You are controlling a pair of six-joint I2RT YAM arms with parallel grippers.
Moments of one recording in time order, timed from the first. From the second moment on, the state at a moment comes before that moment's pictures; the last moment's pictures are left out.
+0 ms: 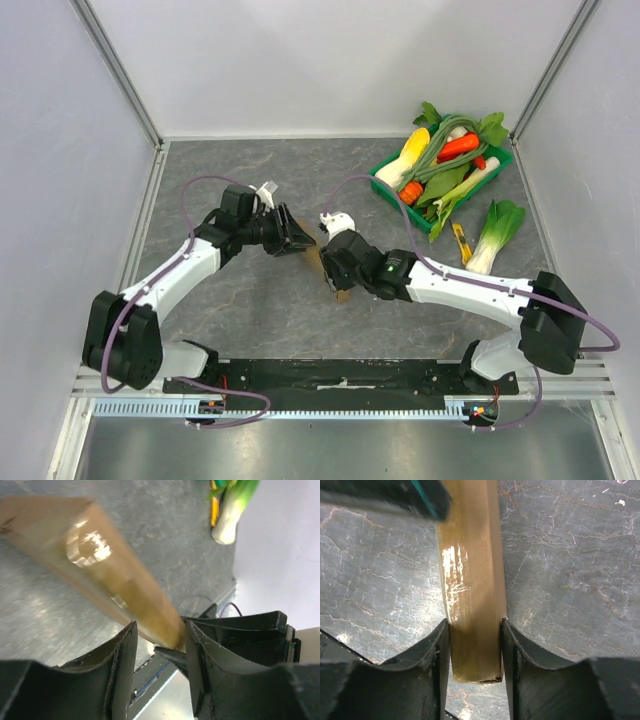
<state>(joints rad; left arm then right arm) -0.37 1.36 0.88 -0.22 0.64 -0.78 1.03 1.45 1.03 -0.38 0.27 0.45</state>
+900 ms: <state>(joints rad) -0.30 1.09 0.89 -0.57 0.10 -0.69 0.79 1.67 0.83 0.18 -0.40 0.77</state>
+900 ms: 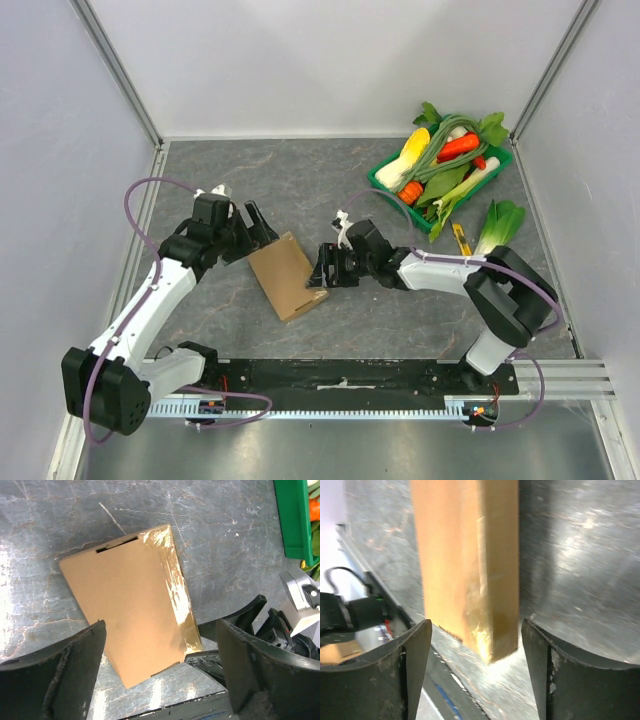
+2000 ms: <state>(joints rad) -0.28 1.36 0.66 -0.46 0.22 -0.72 0.64 1.25 0.83 -0.52 0.54 0.39</state>
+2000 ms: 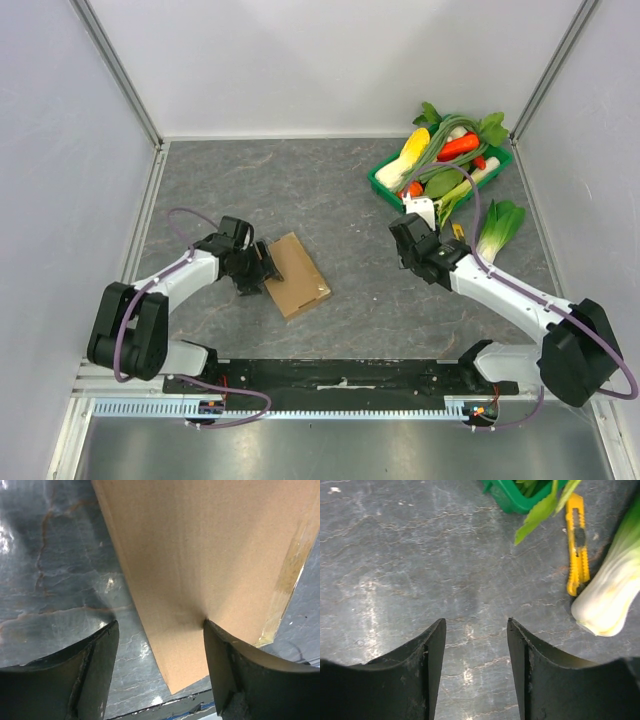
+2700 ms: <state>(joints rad) -0.30 1.48 0.84 -0.53 0.15 -0.49 0.17 1.29 0.71 -0.34 0.45 0.37</state>
